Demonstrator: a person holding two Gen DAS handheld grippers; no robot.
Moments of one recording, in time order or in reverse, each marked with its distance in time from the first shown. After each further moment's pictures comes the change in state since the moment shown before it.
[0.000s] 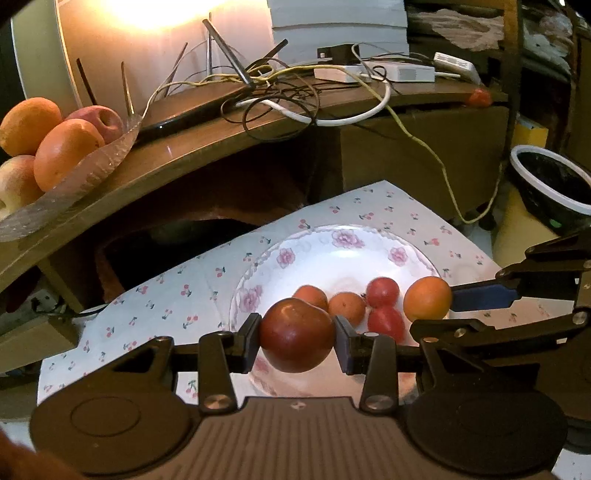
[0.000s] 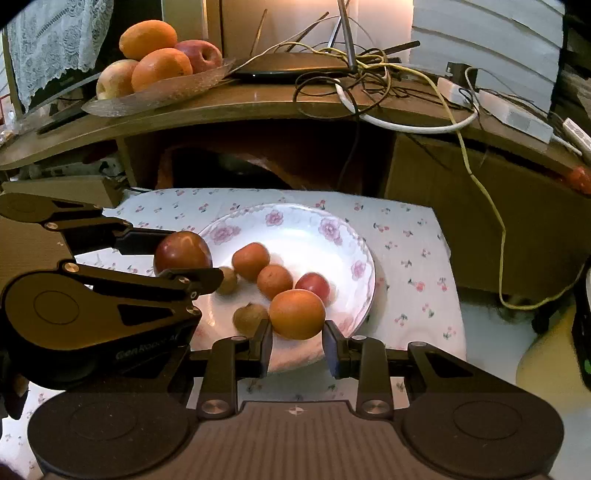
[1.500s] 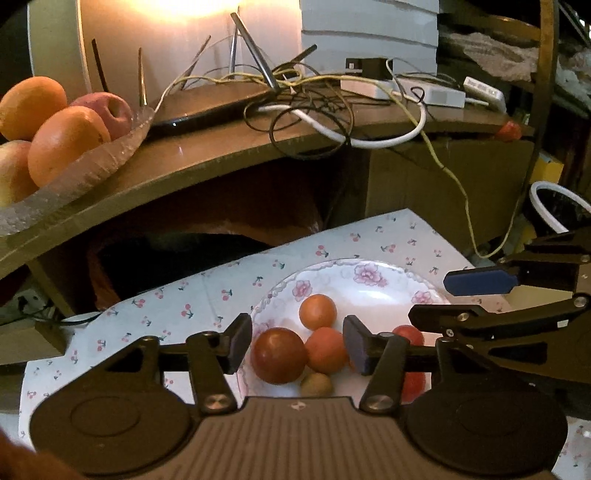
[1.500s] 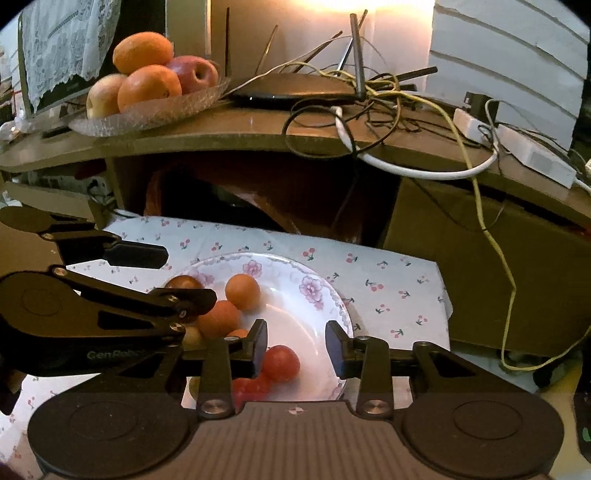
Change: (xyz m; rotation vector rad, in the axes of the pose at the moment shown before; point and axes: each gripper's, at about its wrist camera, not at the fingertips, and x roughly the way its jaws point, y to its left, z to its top) left arm 0.020 0.020 0.022 -0.093 -0.026 -0.014; right arm 0.022 -0.022 0.033 -0.064 -0.071 0.027
